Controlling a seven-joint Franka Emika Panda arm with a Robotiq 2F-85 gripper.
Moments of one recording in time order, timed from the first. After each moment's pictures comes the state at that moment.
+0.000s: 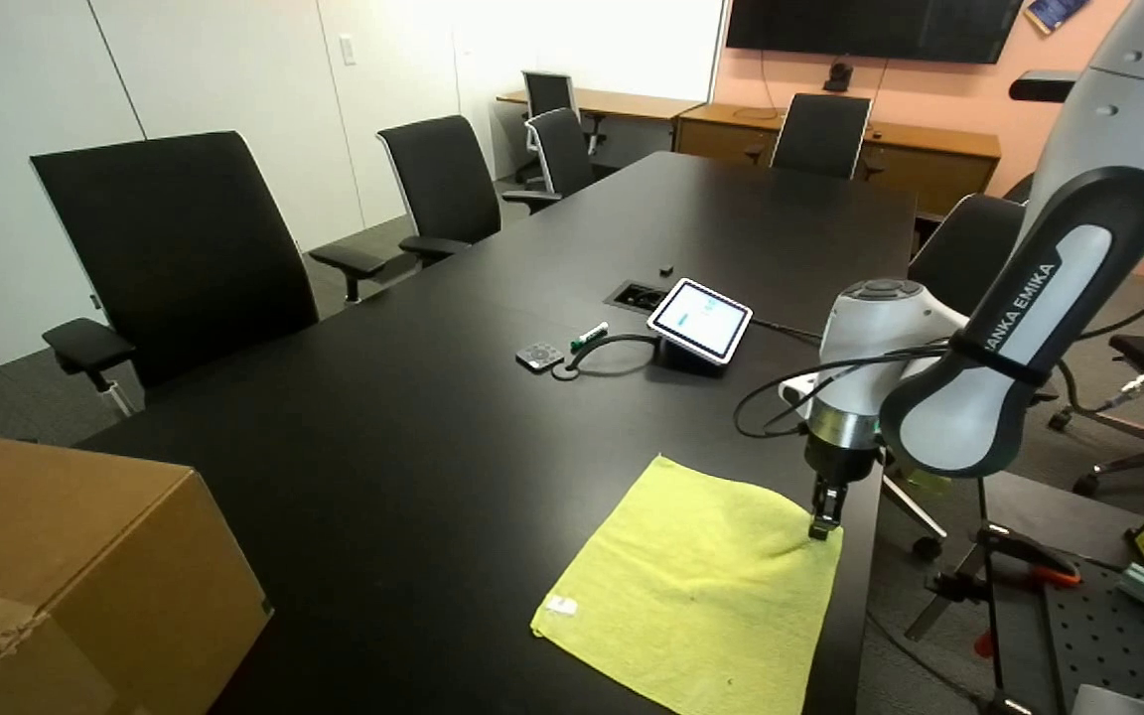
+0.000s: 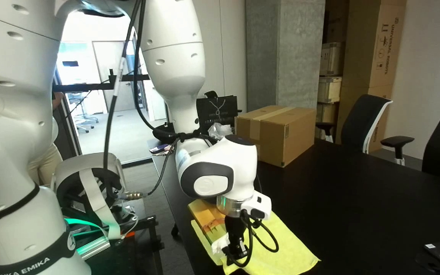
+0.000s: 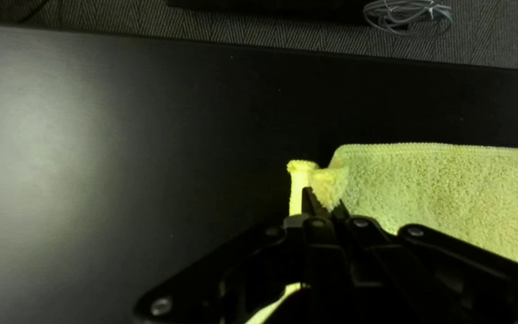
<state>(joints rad) -0.15 0.43 0.03 -2.58 -0.02 2.92 -0.23</state>
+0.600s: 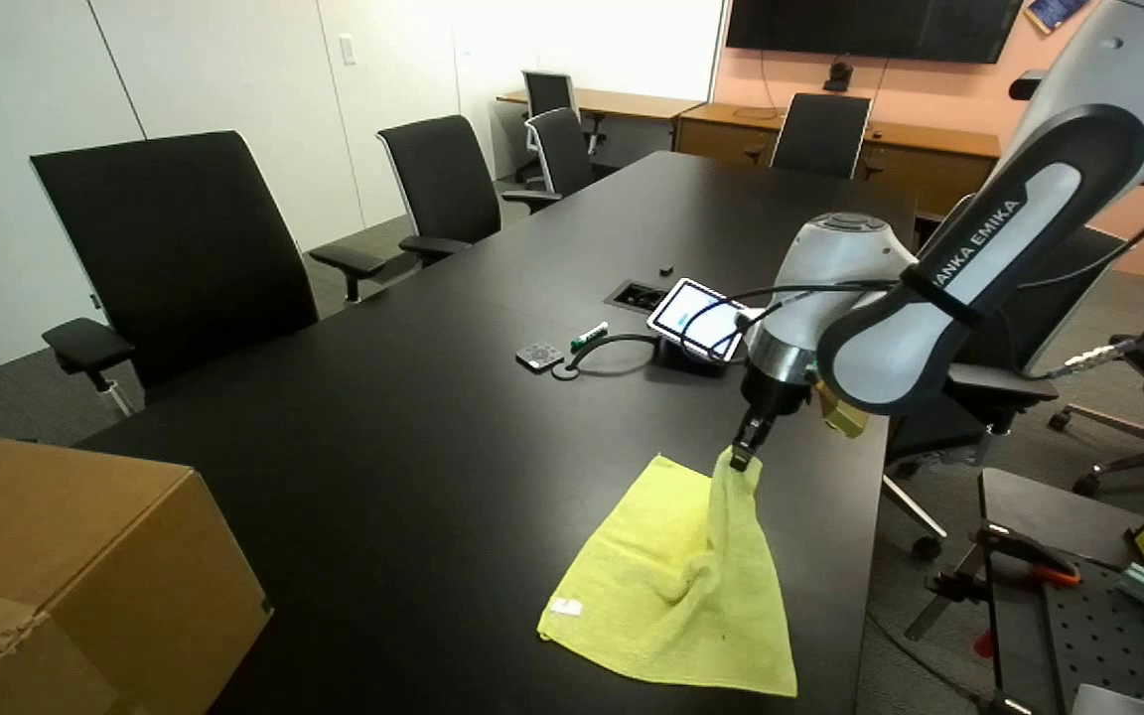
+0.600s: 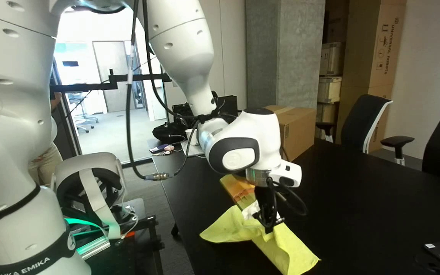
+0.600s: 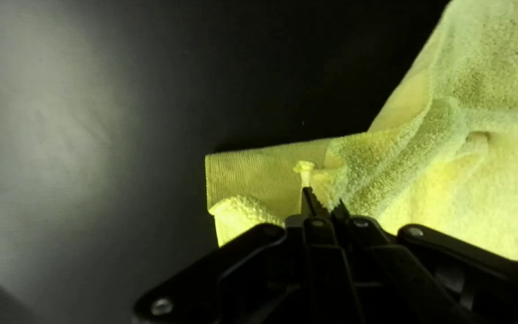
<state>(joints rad) -0.12 0.40 0.03 -2.40 0.02 2.92 -0.10</state>
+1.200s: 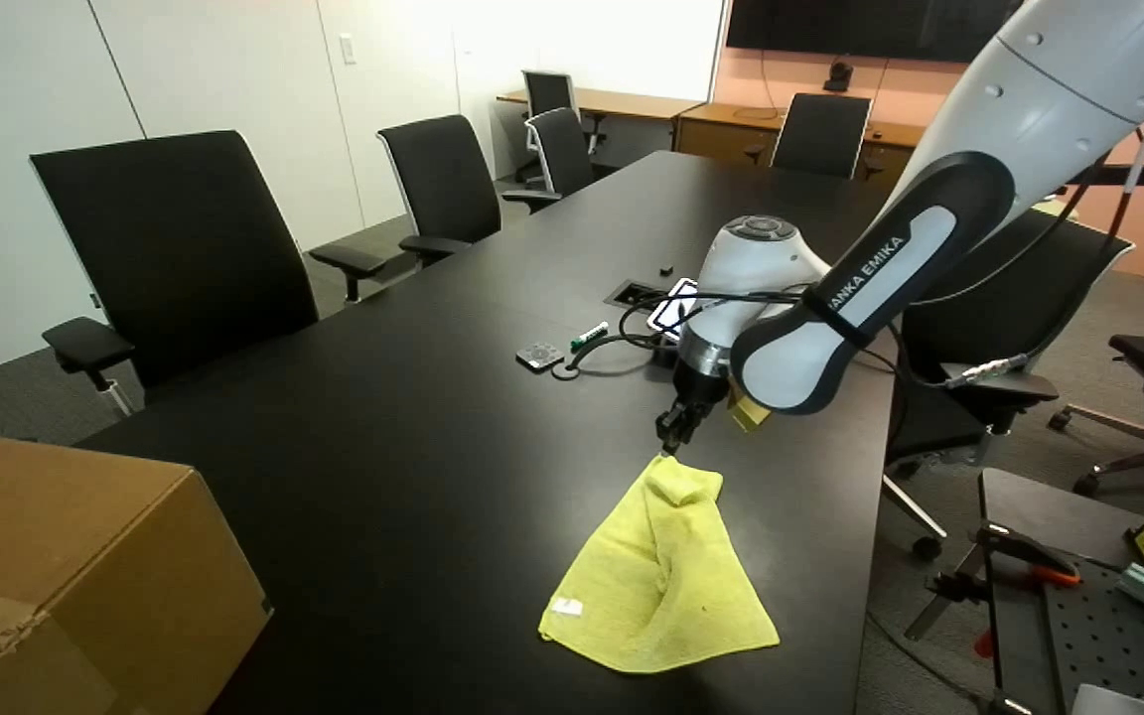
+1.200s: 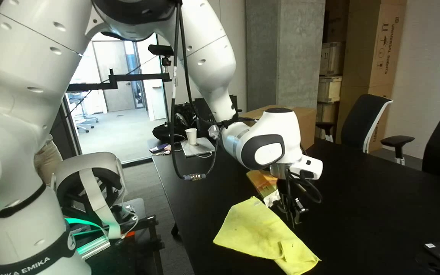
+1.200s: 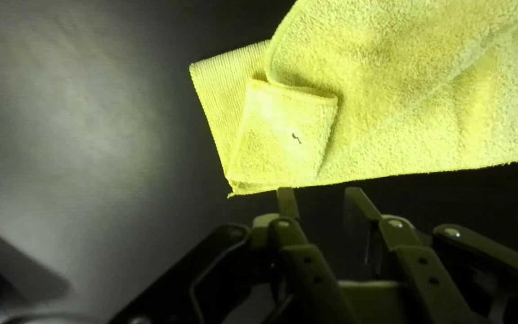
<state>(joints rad) 0.07 0.59 -0.13 -2.12 0.01 2.87 0.14</state>
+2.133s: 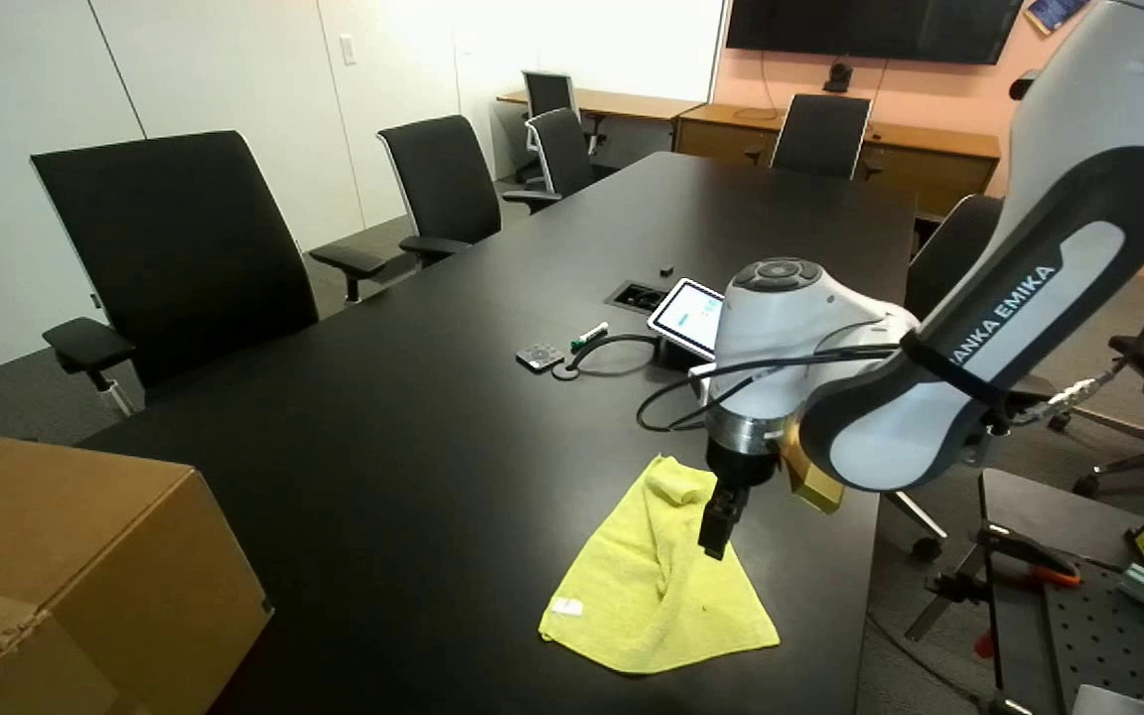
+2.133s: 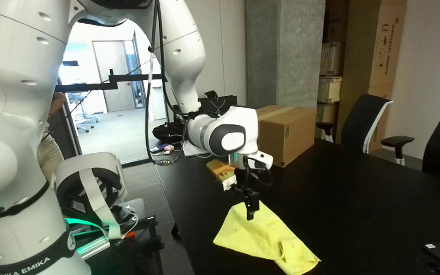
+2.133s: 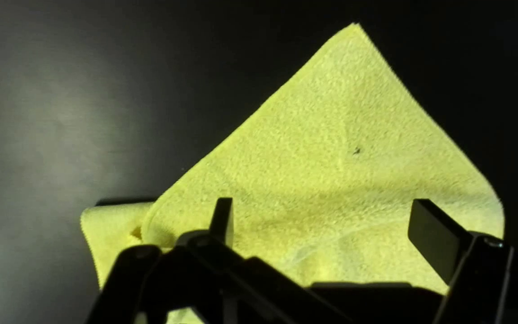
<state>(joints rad) 0.21 0.44 -0.06 -2.33 -0.06 2.73 0.18</state>
